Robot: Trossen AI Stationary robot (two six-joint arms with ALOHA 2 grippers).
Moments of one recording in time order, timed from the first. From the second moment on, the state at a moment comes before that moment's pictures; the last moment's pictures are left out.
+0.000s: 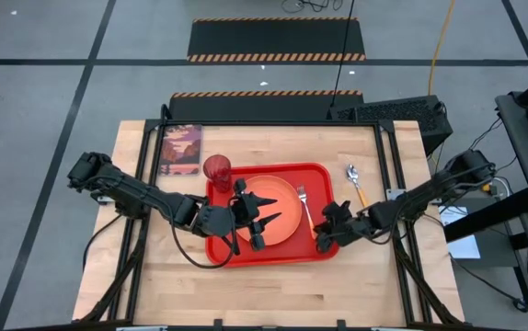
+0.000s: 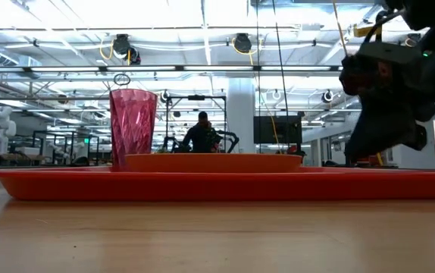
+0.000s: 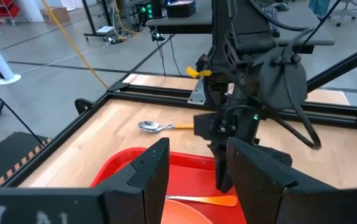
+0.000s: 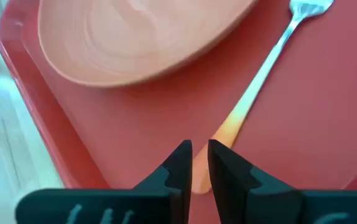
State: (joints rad) left arm -0.36 1.57 1.23 0.03 -0.64 -0.13; right arm 0.43 1.33 0.47 -0.07 0.36 1.16
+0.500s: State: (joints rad) left arm -0.36 1.57 1.23 0.03 -0.64 -0.13; right arm 0.48 1.47 0.48 0.03 0.36 1.24
